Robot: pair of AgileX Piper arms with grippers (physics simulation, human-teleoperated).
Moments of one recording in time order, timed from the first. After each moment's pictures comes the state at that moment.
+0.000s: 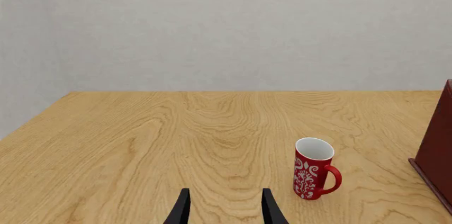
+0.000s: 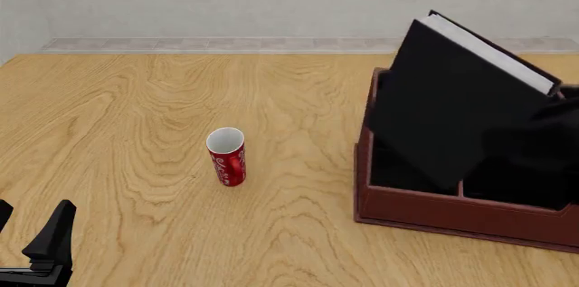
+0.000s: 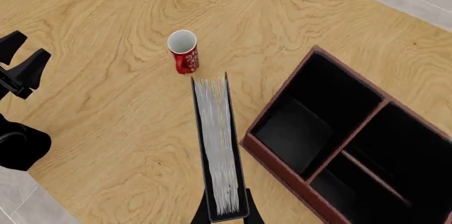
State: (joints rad) left arm 0.00 0.00 -0.02 0.02 0.00; right arm 0.62 0.77 -1.22 1.16 0.03
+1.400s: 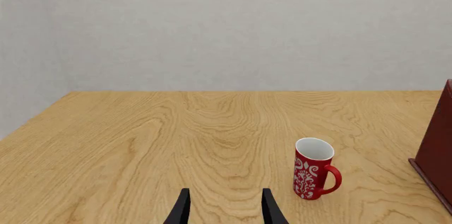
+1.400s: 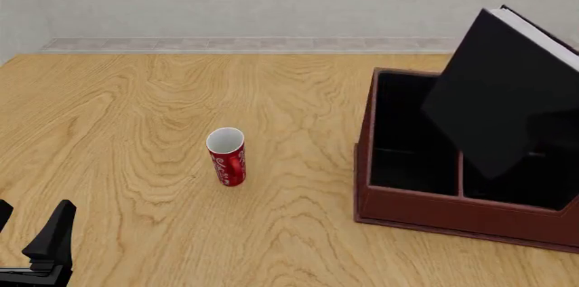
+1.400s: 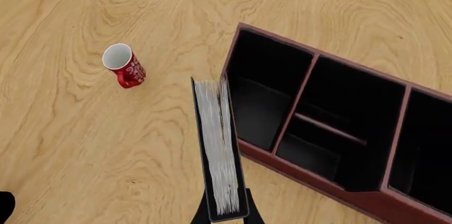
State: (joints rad) left arm 0.00 0.00 -0.02 0.02 0.00; right arm 0.34 0.76 -1.23 1.22 0.08
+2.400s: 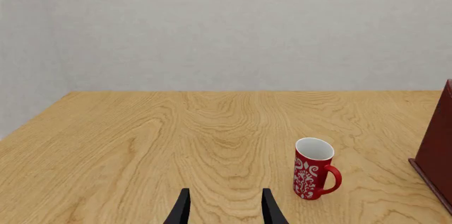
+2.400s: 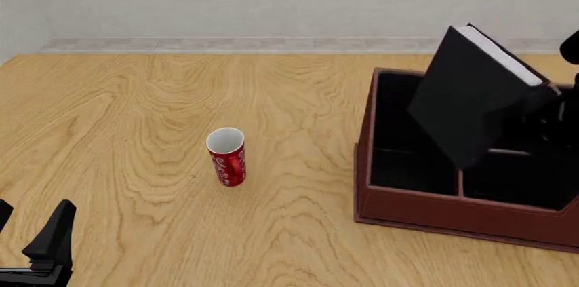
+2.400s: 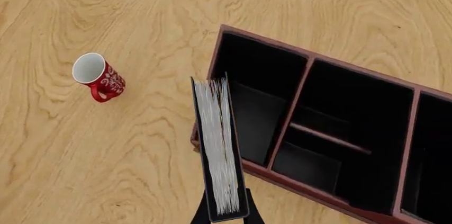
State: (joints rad) left arm 0.00 0.00 -0.02 0.02 0.00; right arm 0.28 0.86 -1.11 1.05 0.09
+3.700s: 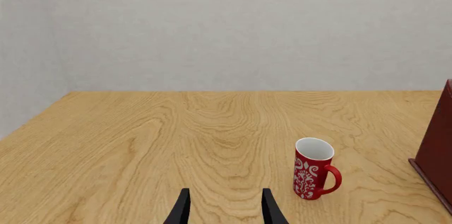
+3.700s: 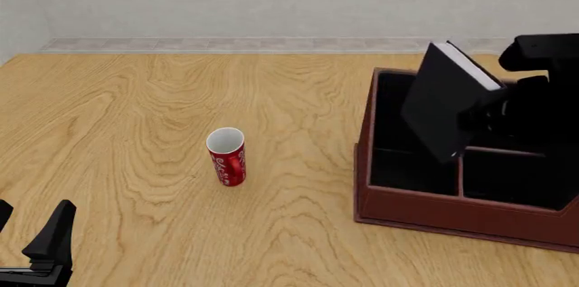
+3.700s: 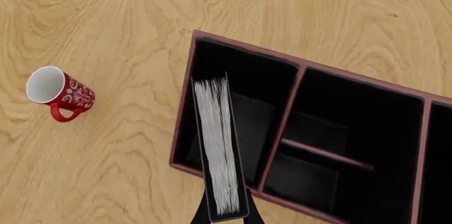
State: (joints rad) left arm 0.00 0.00 -0.02 0.02 0.00; right arm 0.21 1.02 -1.03 0.87 0.07
